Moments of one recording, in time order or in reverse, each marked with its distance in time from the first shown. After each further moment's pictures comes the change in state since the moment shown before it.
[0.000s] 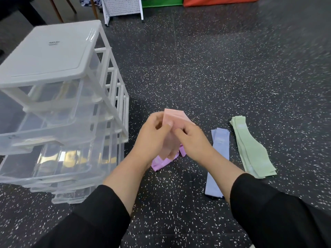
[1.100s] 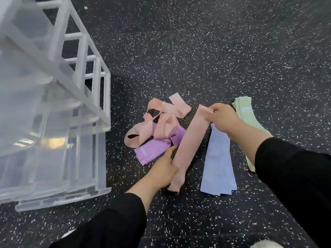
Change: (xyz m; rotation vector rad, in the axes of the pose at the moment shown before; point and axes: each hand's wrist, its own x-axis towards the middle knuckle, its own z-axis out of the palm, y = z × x) left_hand 0.013 -0.164 0.085 0.347 -0.401 -0.439; right_hand 0.095 0.160 -0.093 -0.271 0.111 0.490
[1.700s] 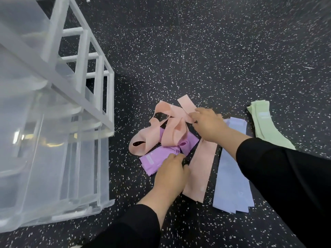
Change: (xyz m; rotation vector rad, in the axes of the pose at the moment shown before) left_hand 0.032 -0.001 -0.002 0.336 0.202 0.037; right_hand 0.057 -0.011 0.078 -0.809 -0.163 -0.342
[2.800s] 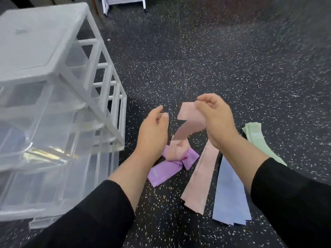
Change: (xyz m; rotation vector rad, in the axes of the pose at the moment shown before) left_hand -0.020 0.067 -0.164 -0.565 0.458 0.126; right_hand -0.080 -0.066 -0.120 1.446 0.544 -0.010
